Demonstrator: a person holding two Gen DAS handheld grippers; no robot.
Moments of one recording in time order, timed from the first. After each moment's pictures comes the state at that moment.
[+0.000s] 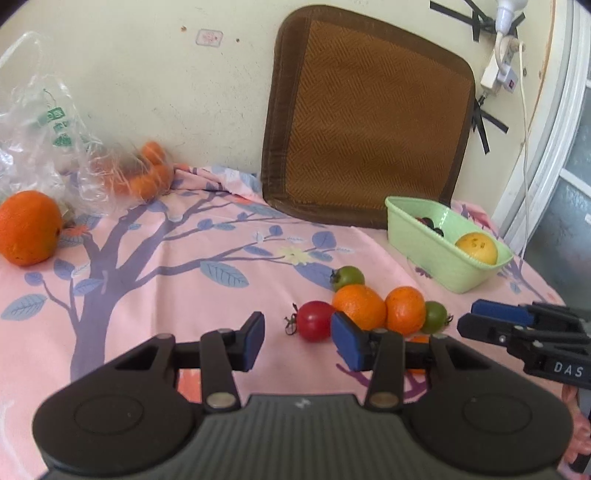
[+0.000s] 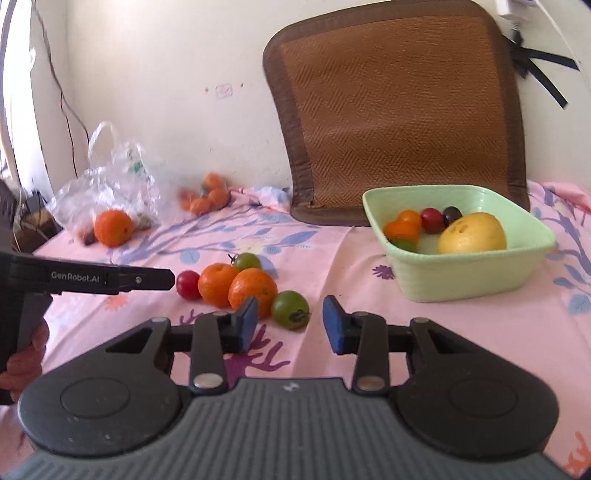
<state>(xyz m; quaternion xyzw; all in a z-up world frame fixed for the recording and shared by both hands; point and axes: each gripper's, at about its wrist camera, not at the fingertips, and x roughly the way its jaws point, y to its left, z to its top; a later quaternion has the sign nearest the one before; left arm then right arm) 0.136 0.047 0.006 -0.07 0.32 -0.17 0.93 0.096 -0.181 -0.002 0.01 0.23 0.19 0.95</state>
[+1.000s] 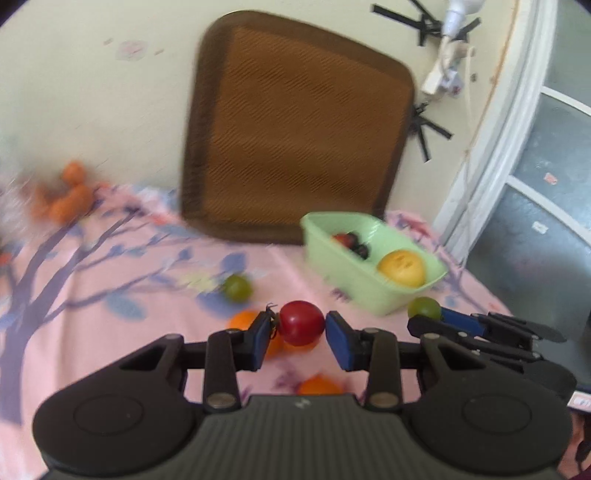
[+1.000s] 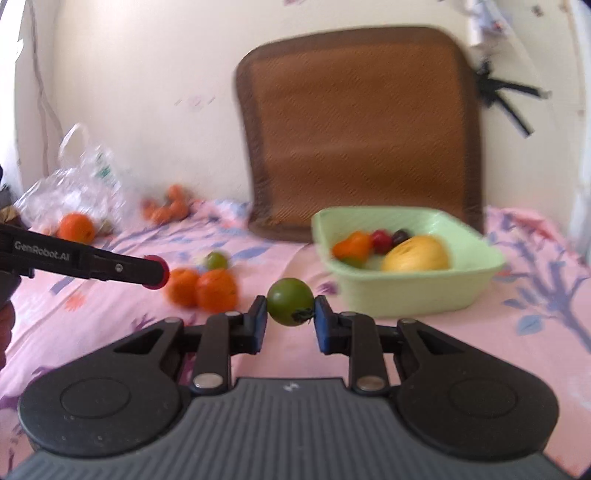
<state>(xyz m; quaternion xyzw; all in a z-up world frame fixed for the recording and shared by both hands) 0.146 -0.007 0.044 -0.09 0.30 -0.26 0.91 0.079 -0.218 0.007 0.01 0.17 0.10 0.98</state>
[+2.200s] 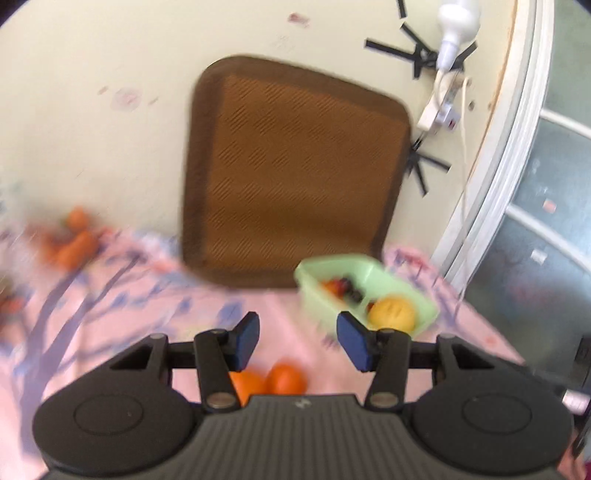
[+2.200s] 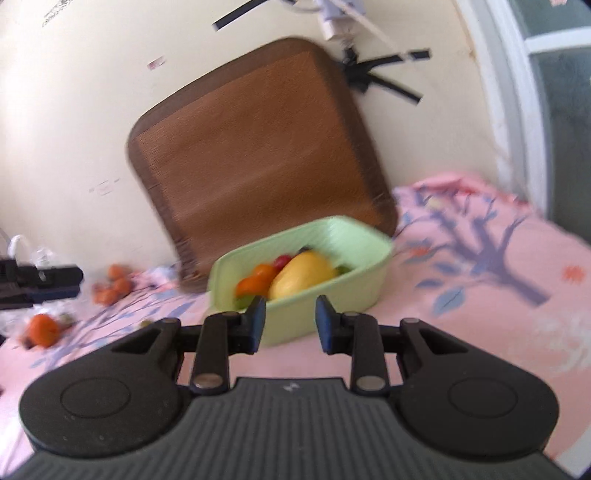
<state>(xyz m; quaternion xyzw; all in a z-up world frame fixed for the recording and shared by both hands) 0.137 -0.002 0.067 -0.09 0.28 -0.23 0.93 0.080 -0.268 0.005 0.15 0.19 0.08 0.97</state>
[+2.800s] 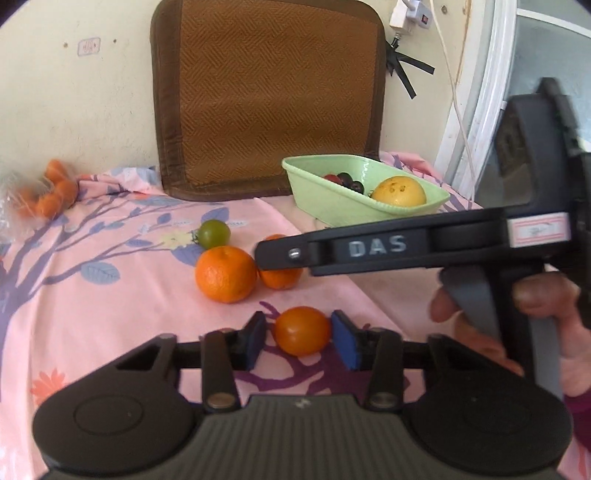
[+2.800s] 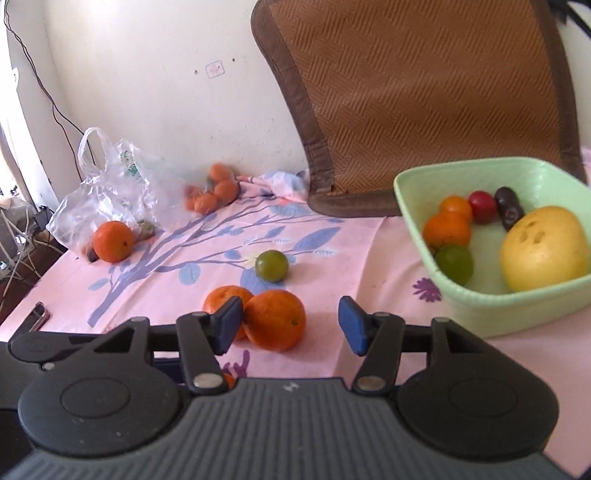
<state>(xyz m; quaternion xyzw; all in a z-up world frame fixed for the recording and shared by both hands) 0.119 -0.037 0.001 0.00 0.32 -0.25 0.91 0.162 -0.168 -0.014 0.08 0.29 0.26 0.92</state>
